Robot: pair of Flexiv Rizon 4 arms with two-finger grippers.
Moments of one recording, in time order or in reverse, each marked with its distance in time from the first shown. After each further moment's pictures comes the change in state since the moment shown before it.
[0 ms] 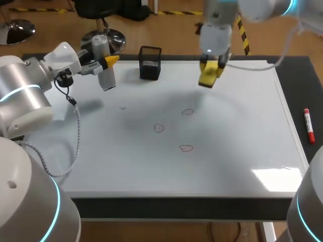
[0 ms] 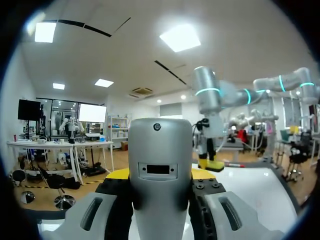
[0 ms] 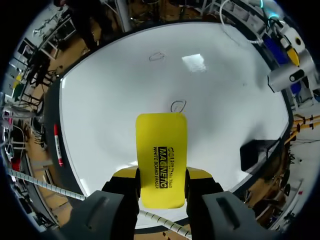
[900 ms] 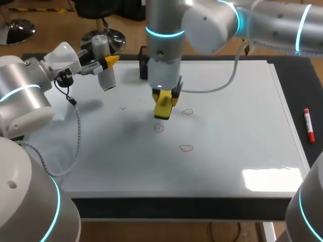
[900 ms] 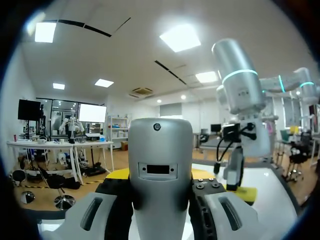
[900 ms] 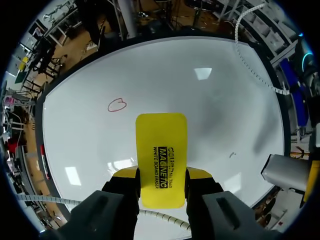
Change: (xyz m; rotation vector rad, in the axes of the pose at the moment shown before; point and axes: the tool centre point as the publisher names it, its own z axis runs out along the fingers) left arm 0.000 0.000 0.000 0.000 0.000 0.000; right arm -0.091 0.158 0.045 0.036 0.012 -0.149
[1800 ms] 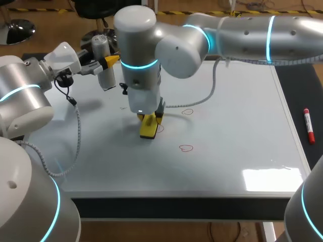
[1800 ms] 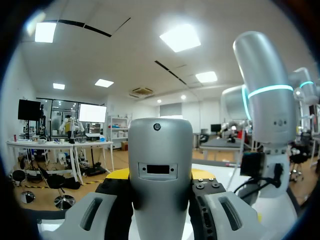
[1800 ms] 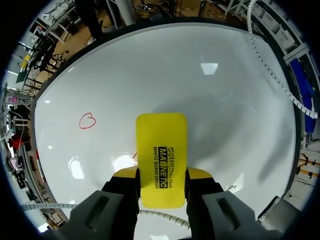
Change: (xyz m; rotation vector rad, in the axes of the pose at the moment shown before) left arm 0.000 0.000 0.000 0.000 0.000 0.000; right arm -0.034 0.035 0.059 0.062 0.058 -0.025
